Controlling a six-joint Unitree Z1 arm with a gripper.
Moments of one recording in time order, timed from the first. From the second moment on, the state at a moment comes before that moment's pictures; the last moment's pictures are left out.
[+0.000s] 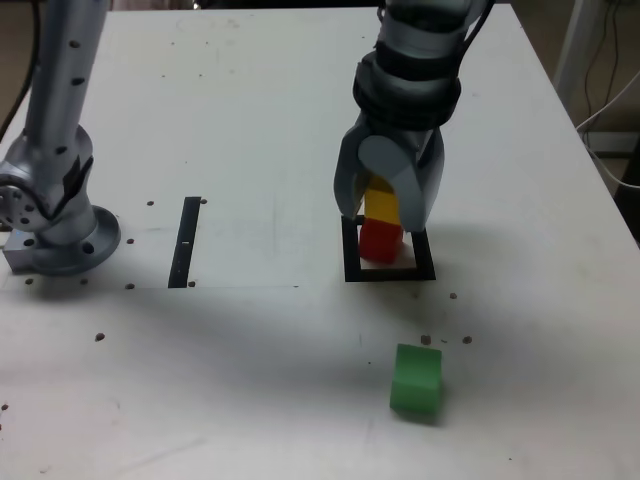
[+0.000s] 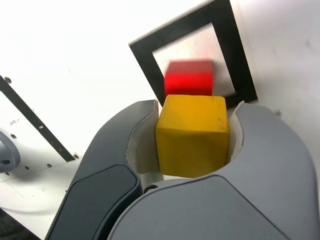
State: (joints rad) arm -0.14 2.06 -1.69 1.37 0.08 0.25
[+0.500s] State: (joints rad) arm -0.13 2.08 -1.68 1.35 0.05 0.29
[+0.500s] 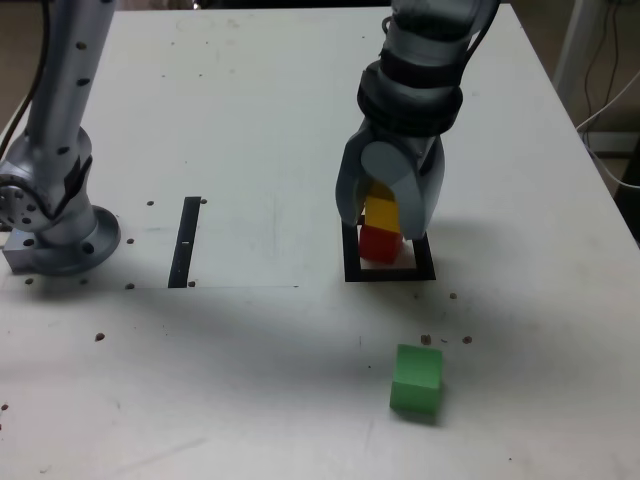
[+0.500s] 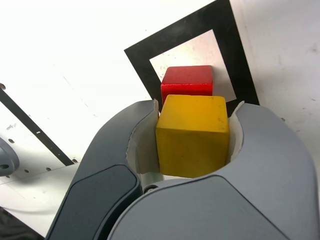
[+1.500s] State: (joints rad) arm -0.11 2.08 -1.65 1.34 0.05 0.28
